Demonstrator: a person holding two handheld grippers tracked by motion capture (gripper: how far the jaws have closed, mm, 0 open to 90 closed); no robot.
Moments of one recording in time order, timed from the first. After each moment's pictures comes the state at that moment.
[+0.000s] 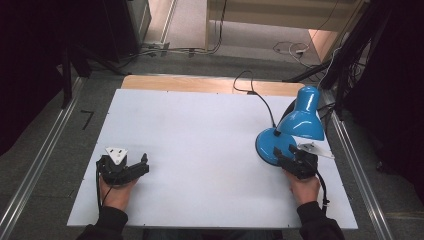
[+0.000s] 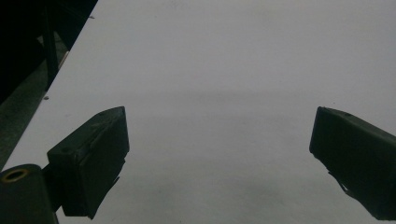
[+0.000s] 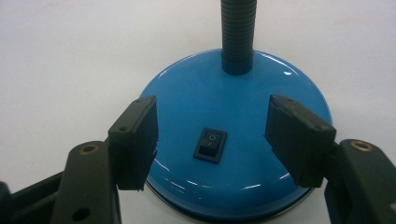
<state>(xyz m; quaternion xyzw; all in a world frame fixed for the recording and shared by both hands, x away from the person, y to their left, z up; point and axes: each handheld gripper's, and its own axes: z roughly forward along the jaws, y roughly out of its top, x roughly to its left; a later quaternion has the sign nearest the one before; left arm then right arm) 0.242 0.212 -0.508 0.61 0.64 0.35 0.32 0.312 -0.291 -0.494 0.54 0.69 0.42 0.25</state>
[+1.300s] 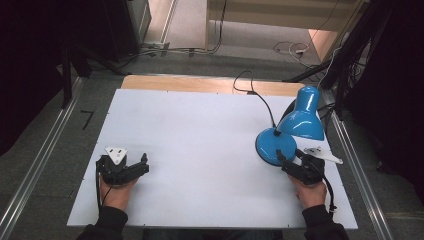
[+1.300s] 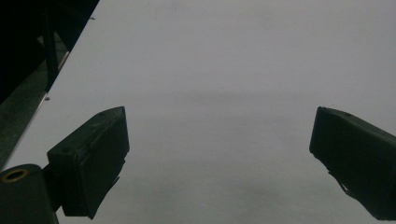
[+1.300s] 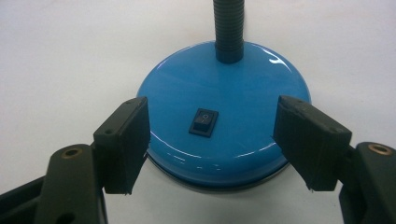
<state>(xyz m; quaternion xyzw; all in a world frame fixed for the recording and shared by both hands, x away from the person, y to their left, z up) 0.242 0.212 -0.507 0.60 0.64 0.35 0.33 0.295 -0.303 -0.486 0.54 0.69 0.42 0.24</state>
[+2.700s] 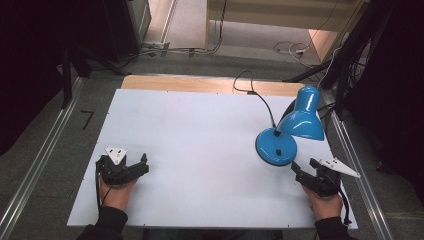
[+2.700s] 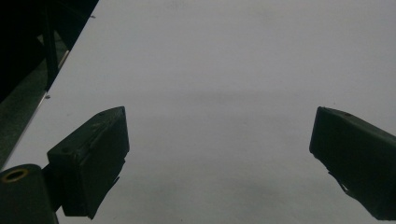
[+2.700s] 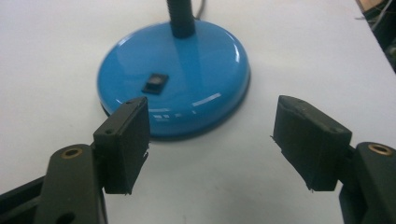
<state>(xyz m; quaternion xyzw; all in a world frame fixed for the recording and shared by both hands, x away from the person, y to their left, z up) 0.241 0.213 -0.507 0.61 0.64 0.35 0.33 0.265 -0.337 -0.488 0.56 0.68 0.39 0.26</state>
